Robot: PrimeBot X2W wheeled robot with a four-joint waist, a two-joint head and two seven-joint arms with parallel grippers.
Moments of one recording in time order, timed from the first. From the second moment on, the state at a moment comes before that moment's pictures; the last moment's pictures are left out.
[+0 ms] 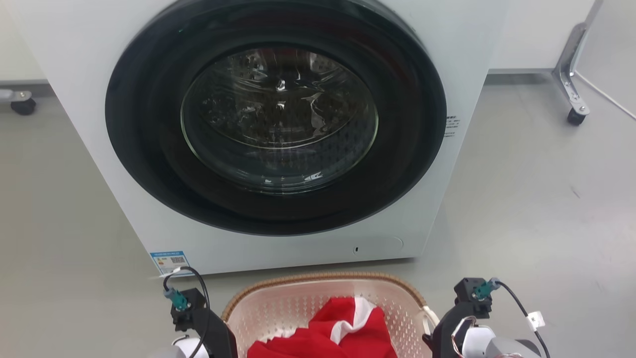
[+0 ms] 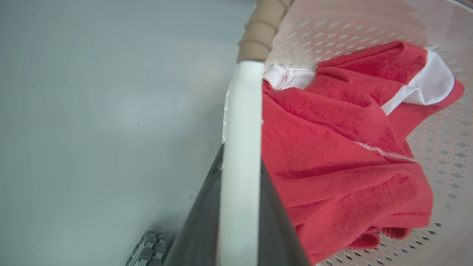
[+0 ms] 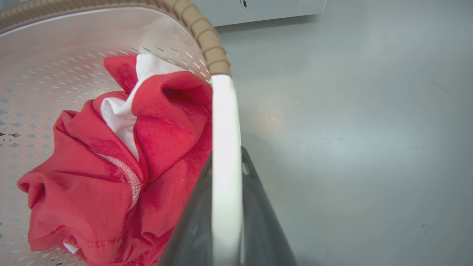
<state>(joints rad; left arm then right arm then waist) -0.58 0.00 -0.30 1.30 -0.61 -0.11 0.41 -0.59 -0.03 0.57 1.23 0.64 0.13 0.27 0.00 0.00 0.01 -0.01</state>
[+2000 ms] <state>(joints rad) -0.52 0.01 -0.29 1.30 -0.63 -0.09 0.46 -0.56 -0.03 0.64 1.21 0.75 0.13 0.32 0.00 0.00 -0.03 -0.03</state>
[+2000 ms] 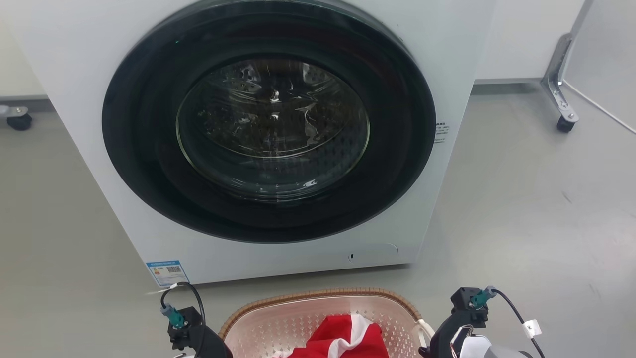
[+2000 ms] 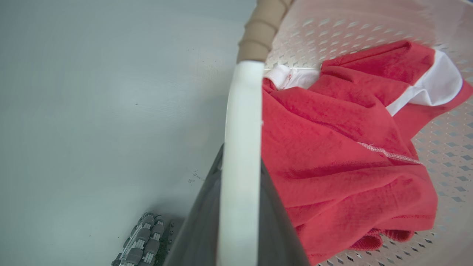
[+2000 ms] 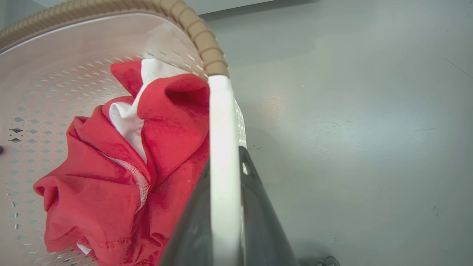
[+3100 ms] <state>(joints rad) -0.66 0.01 -0.30 1.24 -0.62 -0.07 0.32 -0.71 -0.05 0.65 1.20 0.72 0.13 0.16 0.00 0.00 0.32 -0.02</state>
